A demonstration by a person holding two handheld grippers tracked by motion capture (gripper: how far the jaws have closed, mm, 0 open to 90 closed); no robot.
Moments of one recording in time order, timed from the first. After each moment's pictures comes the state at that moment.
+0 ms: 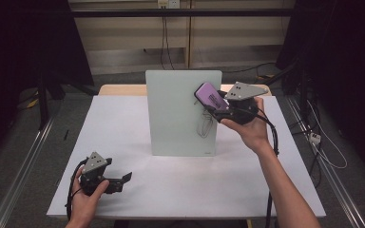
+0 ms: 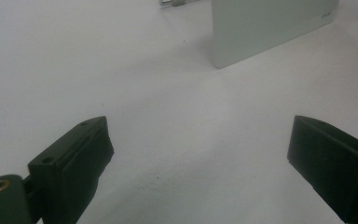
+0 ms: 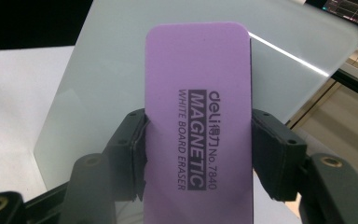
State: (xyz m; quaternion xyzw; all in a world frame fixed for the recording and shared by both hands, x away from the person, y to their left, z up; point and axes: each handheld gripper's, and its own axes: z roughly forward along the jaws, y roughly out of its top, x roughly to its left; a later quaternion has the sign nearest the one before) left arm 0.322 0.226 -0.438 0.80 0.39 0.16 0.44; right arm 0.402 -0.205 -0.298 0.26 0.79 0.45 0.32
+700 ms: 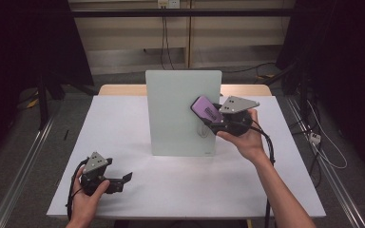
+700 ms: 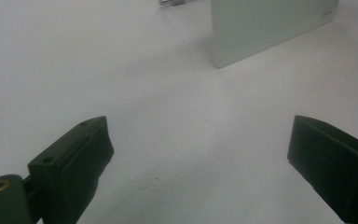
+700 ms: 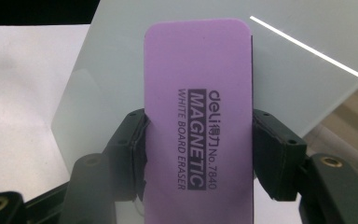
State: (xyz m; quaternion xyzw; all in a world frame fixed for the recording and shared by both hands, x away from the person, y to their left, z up) left arm 0.322 0.225 -0.438 0.80 0.39 0.16 0.43; right arm 0.393 -0.196 -0.329 0.26 0.81 0.44 0.29
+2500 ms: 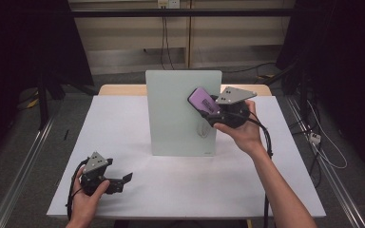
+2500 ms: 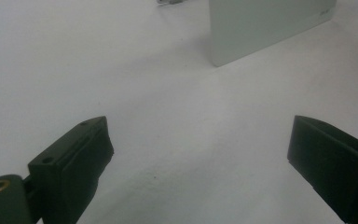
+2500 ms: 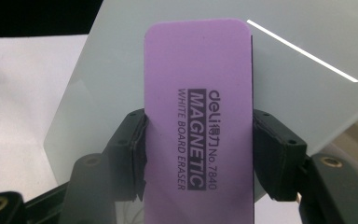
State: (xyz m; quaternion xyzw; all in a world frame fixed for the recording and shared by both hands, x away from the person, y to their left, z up) left arm 0.322 0.225 -0.439 0.80 0.39 0.16 0.43; right arm 0.402 -0.186 -0.307 0.25 0.81 0.44 0.30
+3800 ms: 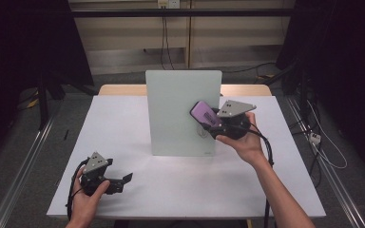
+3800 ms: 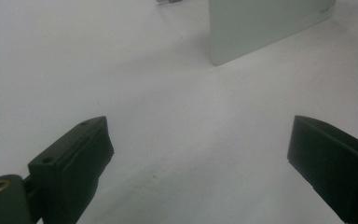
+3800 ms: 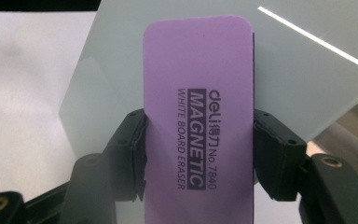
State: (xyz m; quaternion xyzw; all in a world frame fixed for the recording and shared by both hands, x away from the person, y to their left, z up) left arm 0.322 0.225 -0.439 0.80 0.39 0.15 0.43; right arm 0.390 -0.193 -0.342 0.25 0.82 0.43 0.28
